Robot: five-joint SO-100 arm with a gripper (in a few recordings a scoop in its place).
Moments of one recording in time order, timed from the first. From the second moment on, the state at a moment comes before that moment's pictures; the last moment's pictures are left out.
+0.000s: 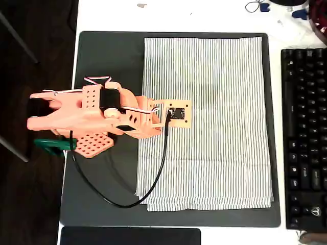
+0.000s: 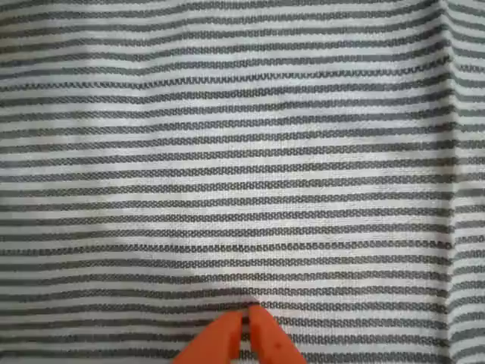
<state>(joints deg) -1.8 190.6 177.5 74.5 -86.3</state>
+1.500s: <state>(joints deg) -1.8 190.6 177.5 74.5 -84.9</state>
